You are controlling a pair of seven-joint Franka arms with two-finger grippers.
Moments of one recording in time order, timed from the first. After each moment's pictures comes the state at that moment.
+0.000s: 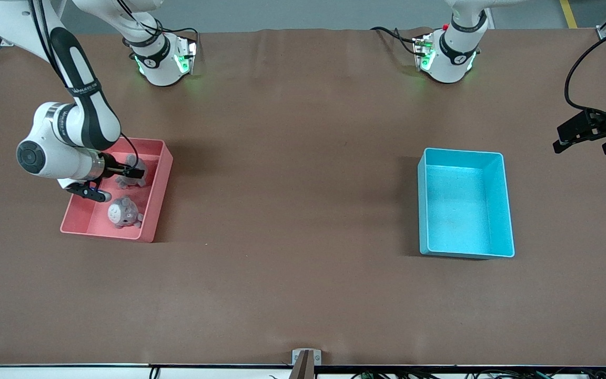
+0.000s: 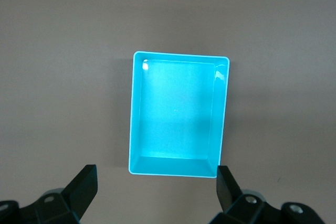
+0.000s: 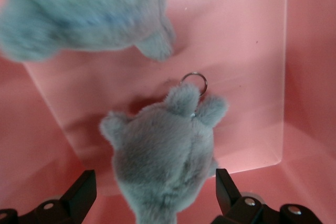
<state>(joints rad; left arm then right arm) 0.07 0.05 -0.09 -1.47 -0.04 1.58 0.01 0.05 0.25 -0.14 -2.30 0.10 2.20 0.15</state>
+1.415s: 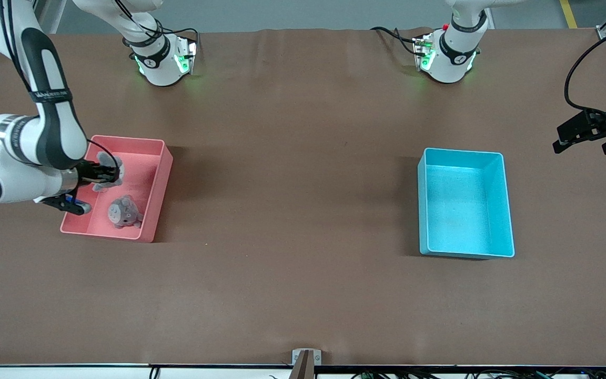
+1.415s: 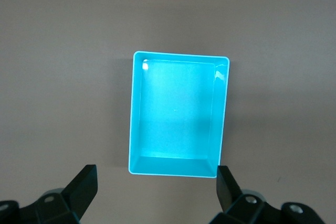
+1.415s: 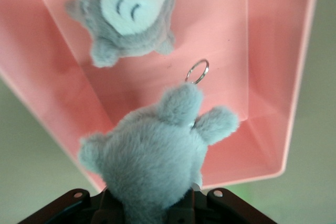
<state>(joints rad) 0.07 0.05 -0.09 -1.48 -0.04 1.58 0.01 0.03 0.31 -0.15 -1.88 0.11 1.68 0.17</state>
